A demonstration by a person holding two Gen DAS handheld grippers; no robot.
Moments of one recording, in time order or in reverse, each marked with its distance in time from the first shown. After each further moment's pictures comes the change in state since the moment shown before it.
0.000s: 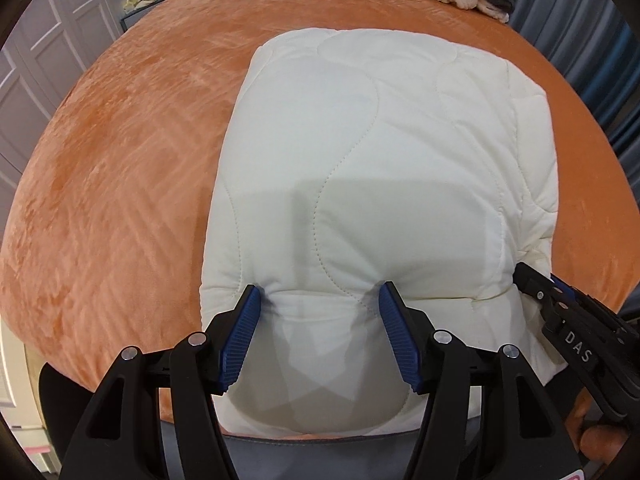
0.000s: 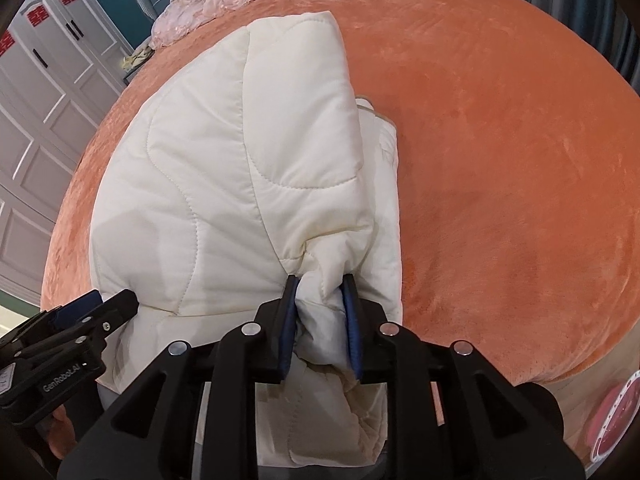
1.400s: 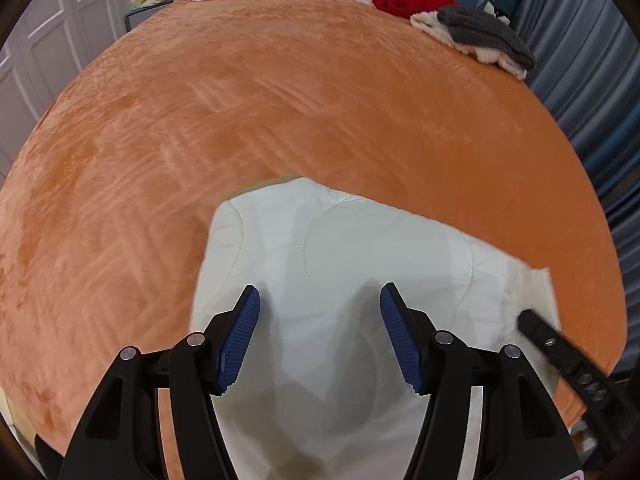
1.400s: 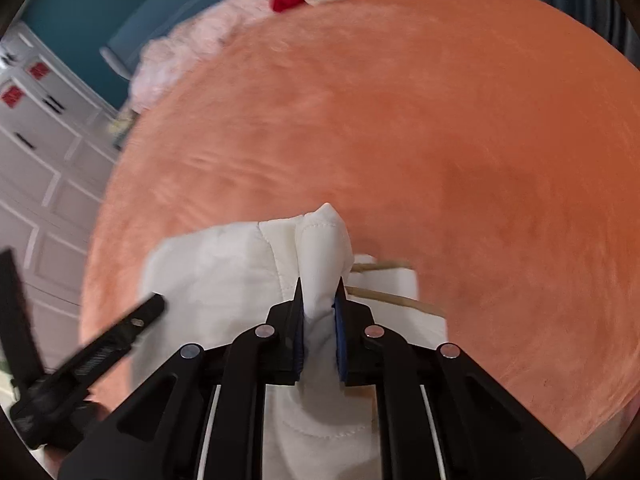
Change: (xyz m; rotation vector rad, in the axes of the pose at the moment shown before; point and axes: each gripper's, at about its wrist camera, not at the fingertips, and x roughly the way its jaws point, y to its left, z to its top) left arm 0.036 0.008 0.145 -0.102 -0.075 -0.074; right arm 0.024 -0.016 0.114 0.190 -0.054 0.047
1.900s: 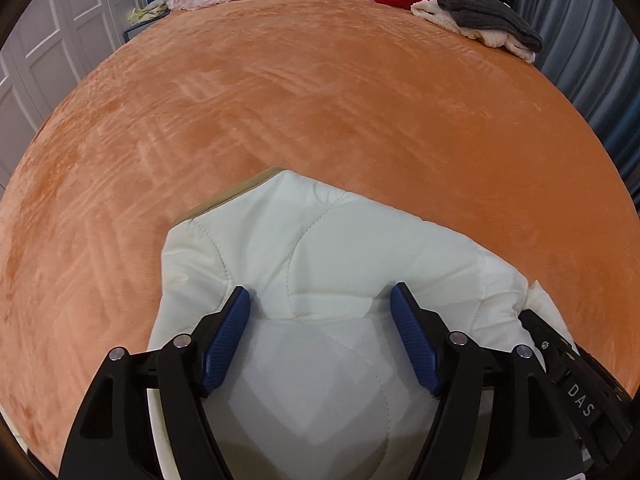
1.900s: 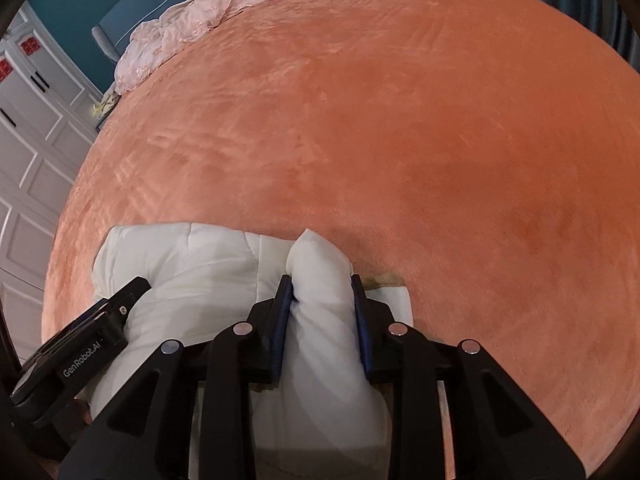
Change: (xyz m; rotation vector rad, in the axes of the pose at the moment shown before) left arm 0.058 -0.011 -0.010 0.046 -0.042 0.070; right arm 0.055 -0.009 -0.007 -0.069 -0.022 -0.060
